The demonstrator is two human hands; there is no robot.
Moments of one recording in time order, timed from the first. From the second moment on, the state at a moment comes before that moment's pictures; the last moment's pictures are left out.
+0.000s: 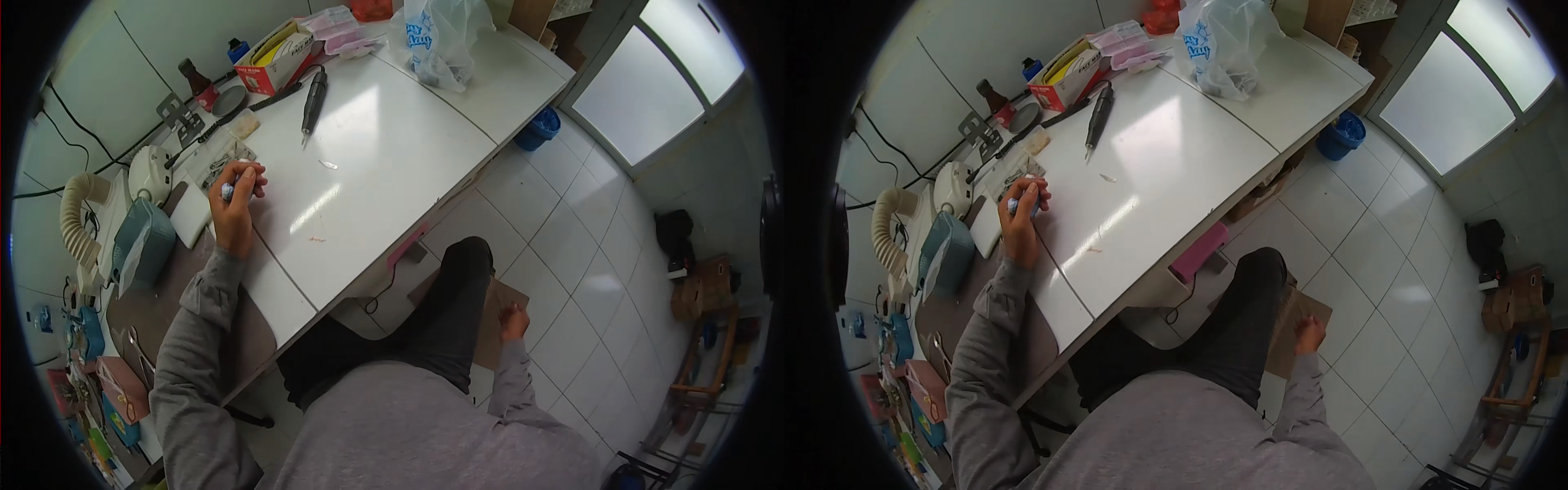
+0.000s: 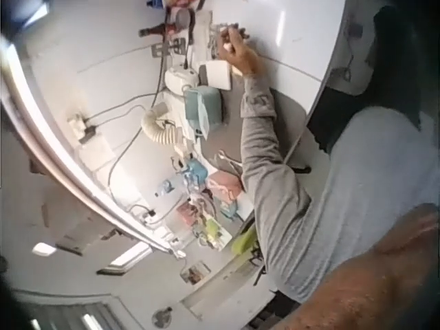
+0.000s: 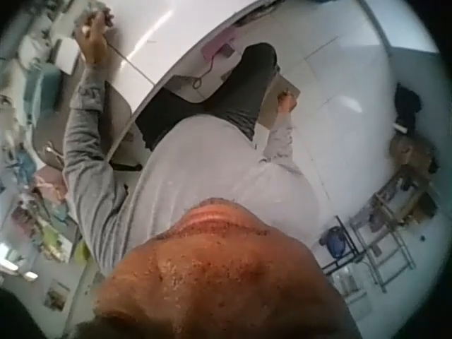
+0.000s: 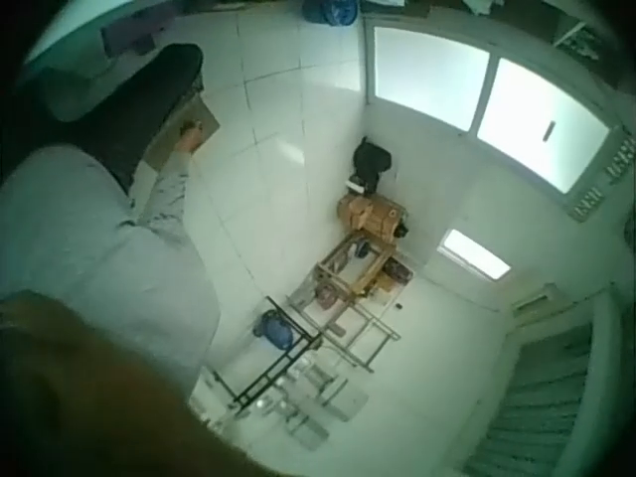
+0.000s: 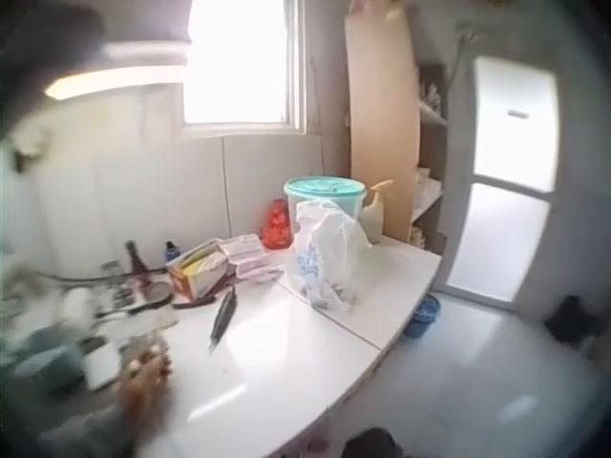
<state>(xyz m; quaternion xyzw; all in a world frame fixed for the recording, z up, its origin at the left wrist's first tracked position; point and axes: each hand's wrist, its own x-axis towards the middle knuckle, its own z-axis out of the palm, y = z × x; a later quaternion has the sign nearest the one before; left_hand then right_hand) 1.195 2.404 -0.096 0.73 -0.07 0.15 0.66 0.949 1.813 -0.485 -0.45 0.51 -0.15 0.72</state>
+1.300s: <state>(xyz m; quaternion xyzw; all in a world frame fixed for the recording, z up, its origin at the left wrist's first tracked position) 1.200 2.431 -0.093 0.70 -0.13 0.00 0.70 1.381 2.190 -0.037 -0.89 -0.45 -0.01 0.09</state>
